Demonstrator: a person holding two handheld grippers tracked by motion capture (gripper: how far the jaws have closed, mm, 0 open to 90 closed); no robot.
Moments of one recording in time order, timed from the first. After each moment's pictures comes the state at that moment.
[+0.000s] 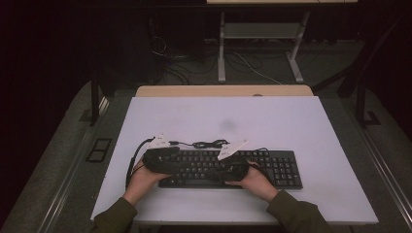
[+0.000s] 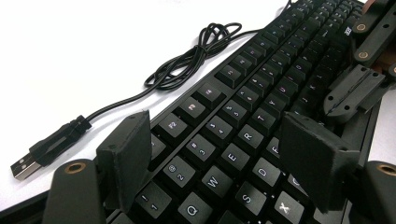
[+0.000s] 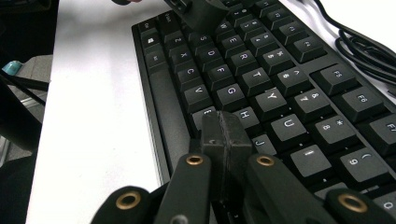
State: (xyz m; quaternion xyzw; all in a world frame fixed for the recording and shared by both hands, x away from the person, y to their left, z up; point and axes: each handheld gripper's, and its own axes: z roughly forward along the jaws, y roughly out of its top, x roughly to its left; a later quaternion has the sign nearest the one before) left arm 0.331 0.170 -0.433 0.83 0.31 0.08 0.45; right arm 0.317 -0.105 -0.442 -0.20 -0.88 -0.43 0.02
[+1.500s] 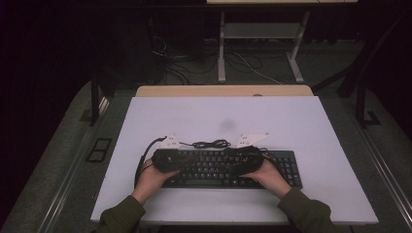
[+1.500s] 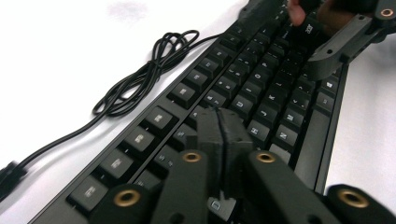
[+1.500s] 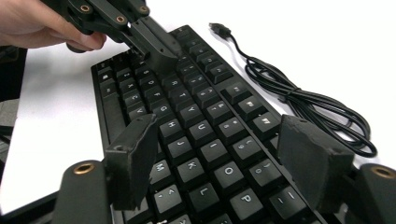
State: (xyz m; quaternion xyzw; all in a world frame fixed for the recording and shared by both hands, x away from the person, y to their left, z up) left arm 0.330 0.139 -0.426 0.86 0.25 0.06 0.45; right arm 0.332 -0.147 -0.432 -0.26 -0.84 -0.48 -0.03
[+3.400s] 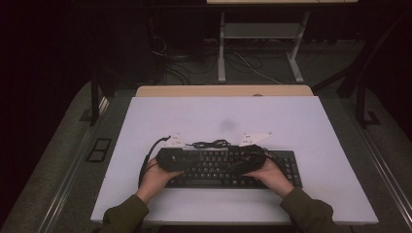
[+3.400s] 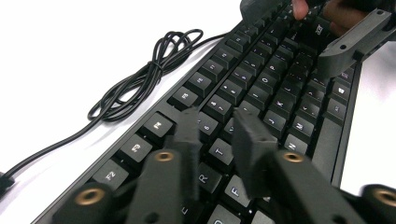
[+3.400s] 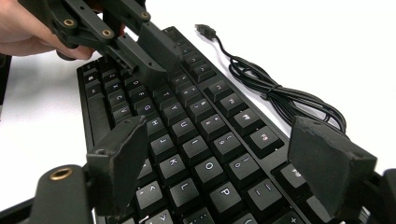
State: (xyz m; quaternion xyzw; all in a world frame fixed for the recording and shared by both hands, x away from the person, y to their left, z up) left arm 0.334 0.133 -0.430 0.85 0.27 0.06 0.44; right arm 0.335 -0.154 -0.435 -0.27 -0.83 -0.48 -0.04
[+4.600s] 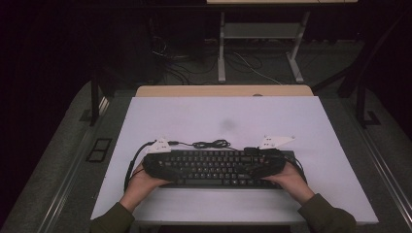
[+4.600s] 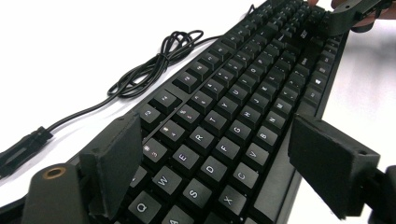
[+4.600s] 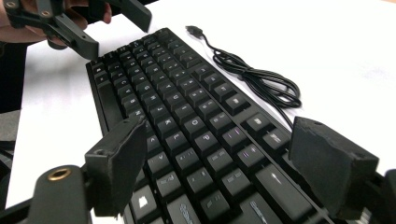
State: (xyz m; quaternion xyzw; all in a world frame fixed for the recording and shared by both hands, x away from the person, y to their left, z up) left arm 0.309 0.165 -0.418 0.84 0.28 0.07 0.46; right arm 0.316 -0.205 -0.426 -0.29 -0.82 -0.50 -0.05
